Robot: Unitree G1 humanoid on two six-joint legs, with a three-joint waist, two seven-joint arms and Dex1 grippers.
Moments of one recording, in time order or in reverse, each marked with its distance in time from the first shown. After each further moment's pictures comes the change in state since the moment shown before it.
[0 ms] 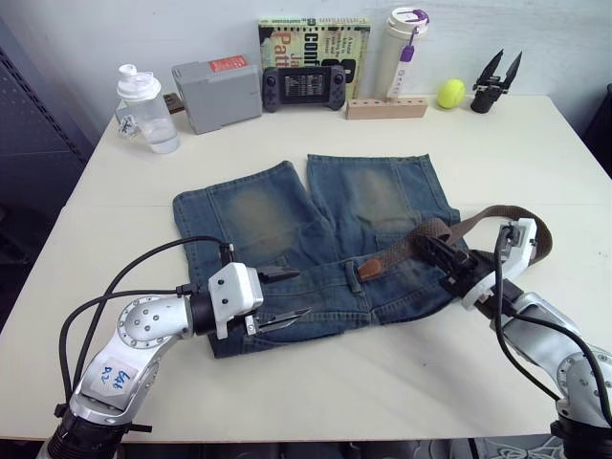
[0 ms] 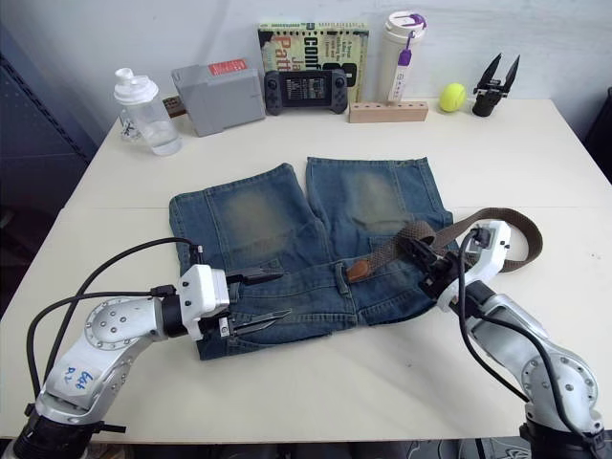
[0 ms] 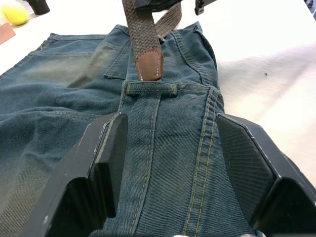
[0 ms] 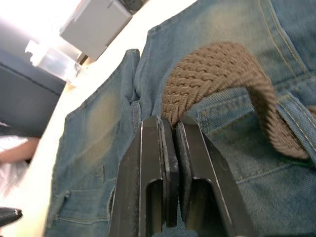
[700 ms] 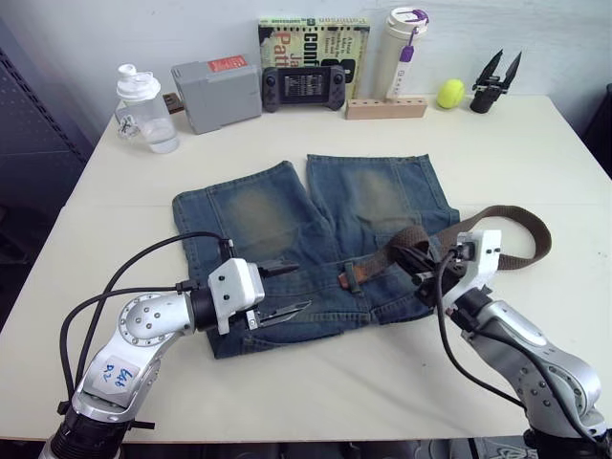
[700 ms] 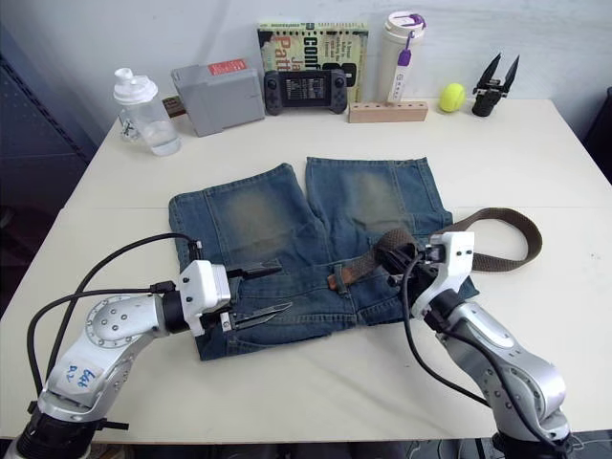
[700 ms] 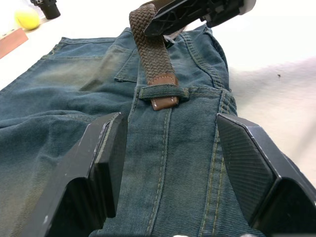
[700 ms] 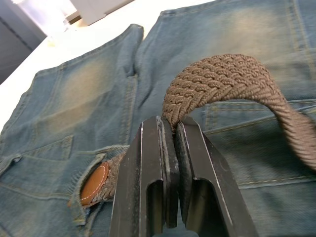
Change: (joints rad) left arm -0.027 -0.016 0.002 0.004 0.023 -0.004 0.027; right arm 0.019 0.109 0.164 -0.103 -0.438 -0.039 0.132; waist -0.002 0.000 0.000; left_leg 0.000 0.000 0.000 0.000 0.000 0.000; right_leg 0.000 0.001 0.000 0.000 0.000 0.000
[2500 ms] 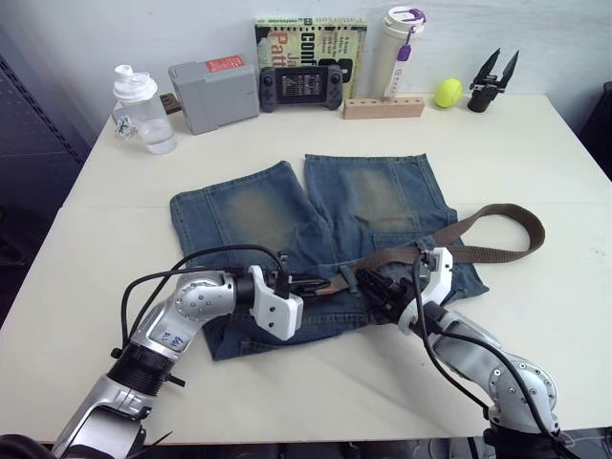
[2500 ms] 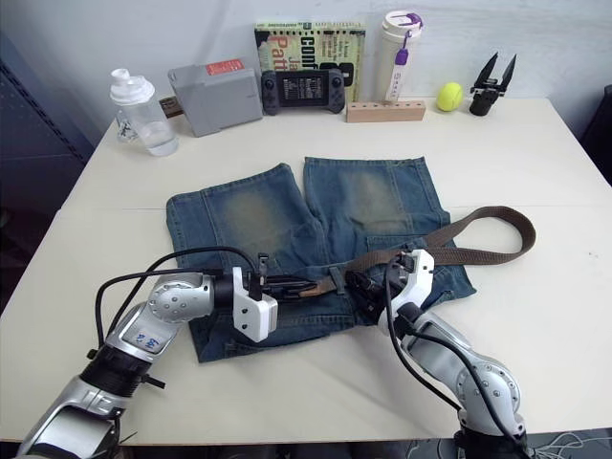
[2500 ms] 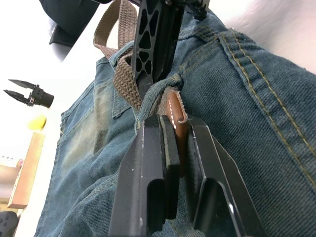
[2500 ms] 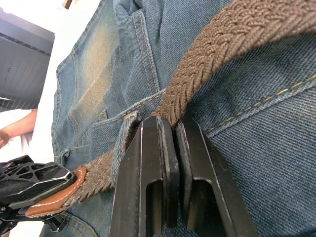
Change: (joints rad) left arm -0.293 -0.062 -0.235 0.542 0.524 -0.836 0.000; right arm -0.023 0.174 0.003 0.089 0.378 0.174 -0.323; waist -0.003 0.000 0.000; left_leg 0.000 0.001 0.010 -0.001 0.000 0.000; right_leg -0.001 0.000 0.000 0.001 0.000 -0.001
